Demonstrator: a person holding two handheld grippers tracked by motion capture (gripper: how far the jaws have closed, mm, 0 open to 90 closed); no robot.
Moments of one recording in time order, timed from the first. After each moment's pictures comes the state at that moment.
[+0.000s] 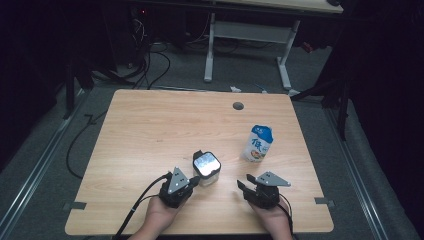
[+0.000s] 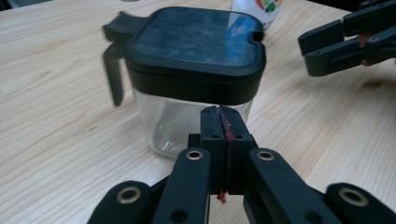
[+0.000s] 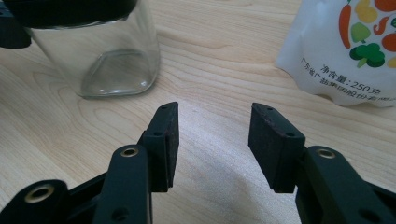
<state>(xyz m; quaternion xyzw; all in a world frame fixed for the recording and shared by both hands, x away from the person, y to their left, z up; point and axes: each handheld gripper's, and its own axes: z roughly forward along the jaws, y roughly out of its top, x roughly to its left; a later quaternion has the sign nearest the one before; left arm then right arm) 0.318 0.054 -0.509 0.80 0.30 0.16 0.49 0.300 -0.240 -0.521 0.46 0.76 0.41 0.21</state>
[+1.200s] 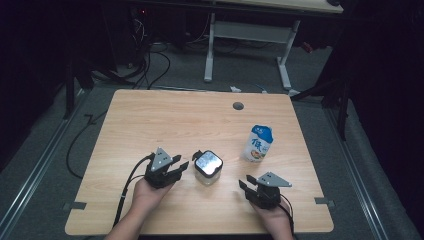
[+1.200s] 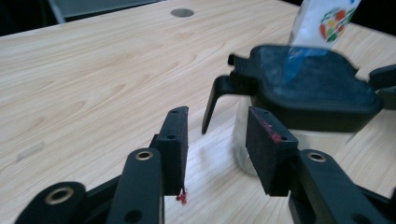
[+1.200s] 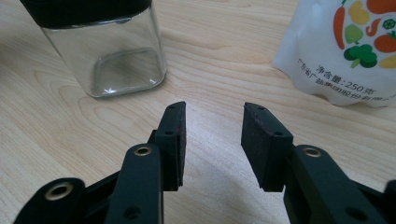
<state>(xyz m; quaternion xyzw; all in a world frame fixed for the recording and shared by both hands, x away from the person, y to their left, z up) 0.367 0.096 -0.483 0.79 0.34 0.18 0.49 0.298 -0.243 -0.519 0.46 0.76 0.42 0.22</state>
